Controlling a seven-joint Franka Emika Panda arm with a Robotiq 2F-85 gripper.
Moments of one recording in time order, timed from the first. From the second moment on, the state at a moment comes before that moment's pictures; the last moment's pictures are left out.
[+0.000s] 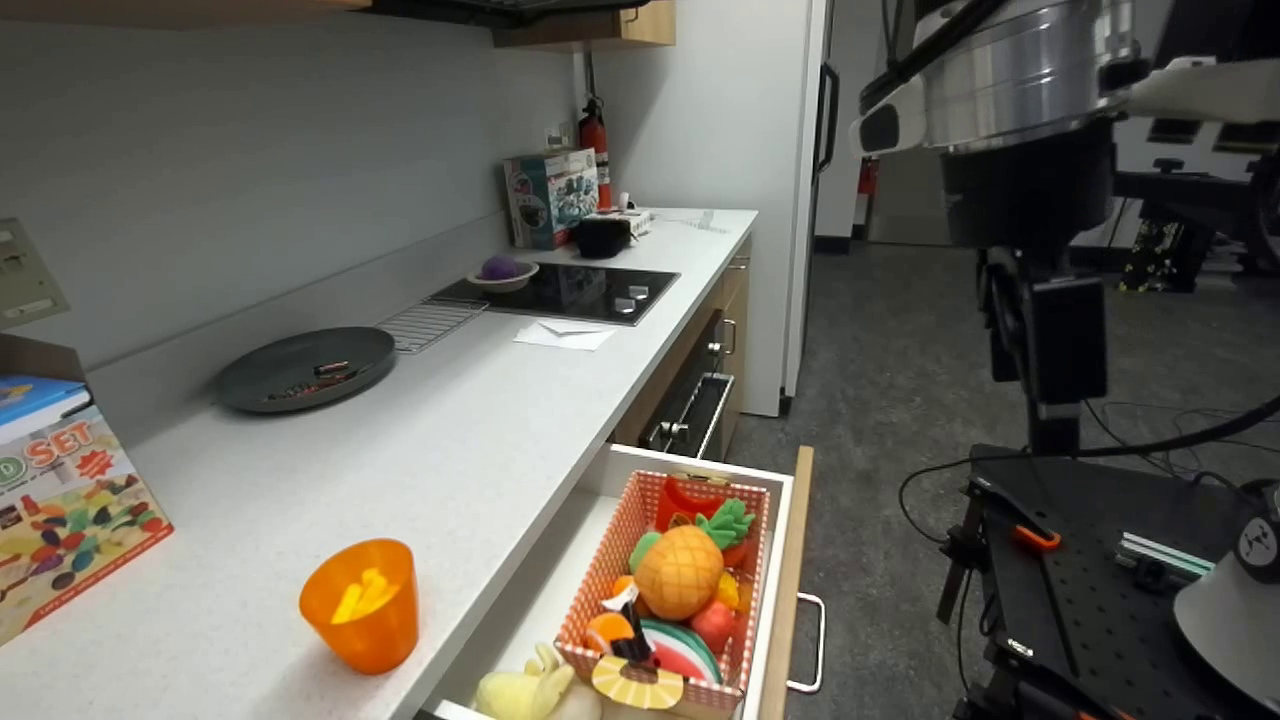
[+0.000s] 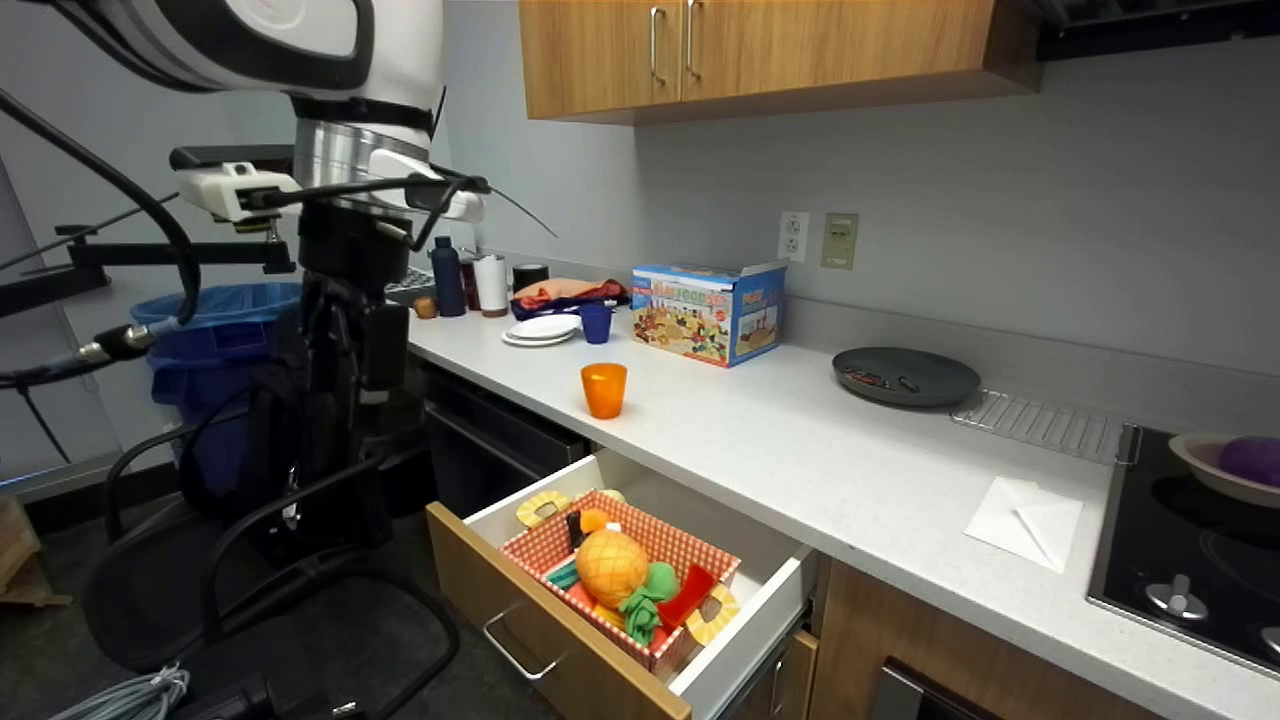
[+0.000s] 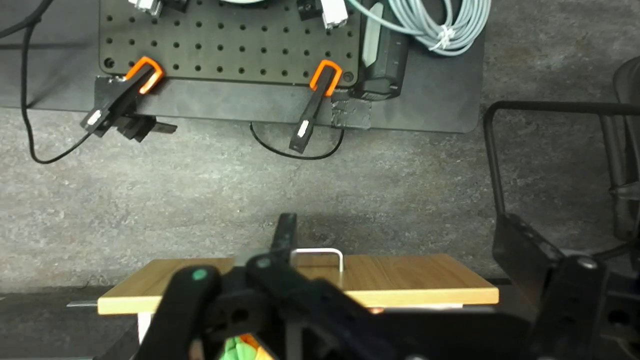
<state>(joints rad) 0.14 -0.61 0.15 -2.63 0.18 1.79 0.13</state>
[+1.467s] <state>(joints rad) 0.06 -0.07 0.03 -2.63 0.10 2.33 0.00</state>
